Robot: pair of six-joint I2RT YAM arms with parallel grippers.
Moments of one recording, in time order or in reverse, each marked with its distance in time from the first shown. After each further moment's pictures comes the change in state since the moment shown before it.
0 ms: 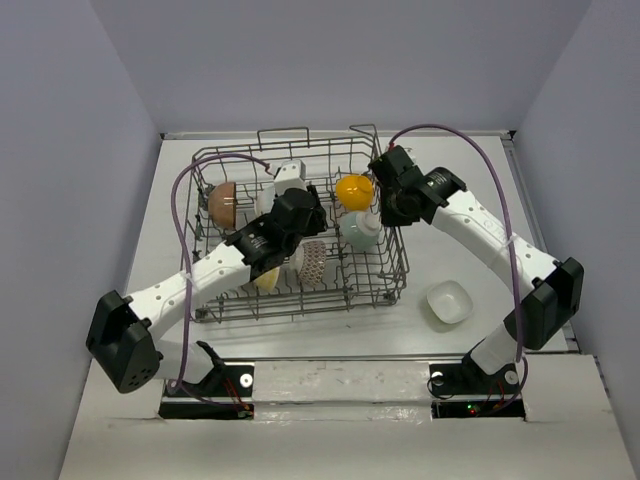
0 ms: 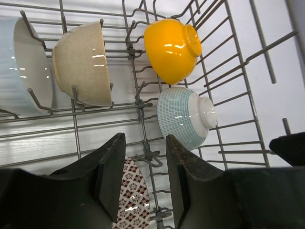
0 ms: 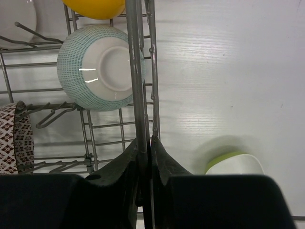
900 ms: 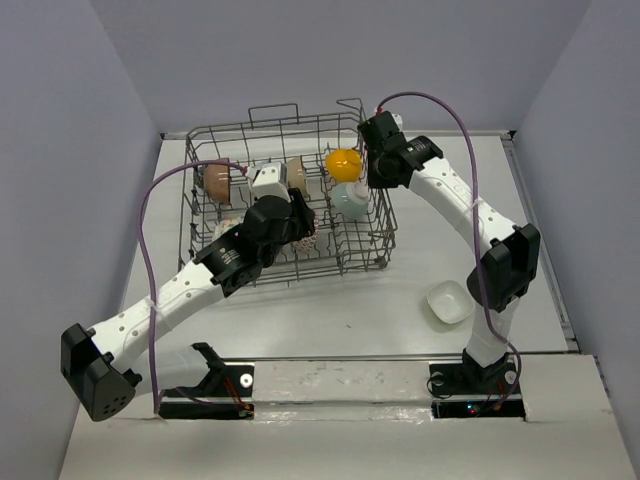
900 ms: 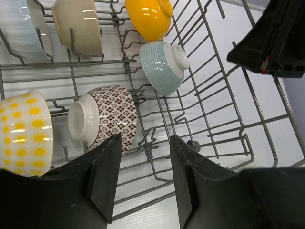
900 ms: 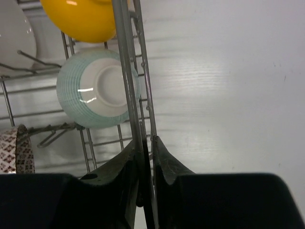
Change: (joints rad) left arm -0.005 -0.215 -0.041 -0.075 -0.004 0.039; right arm -0.083 0.308 0.343 0.051 0.031 -0.092
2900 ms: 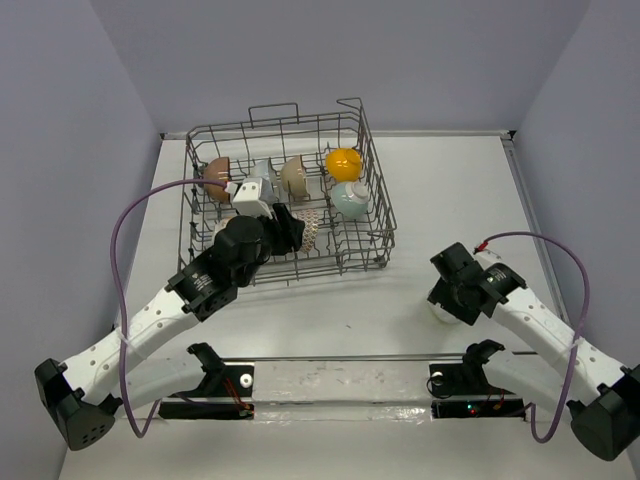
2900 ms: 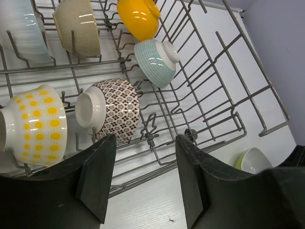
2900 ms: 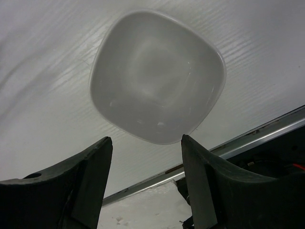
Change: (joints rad) left arm 0.000 -0.218 -0.135 0.024 0.055 0.076; right arm -0.016 -1.008 -1.210 -0.134 -0.016 0.673
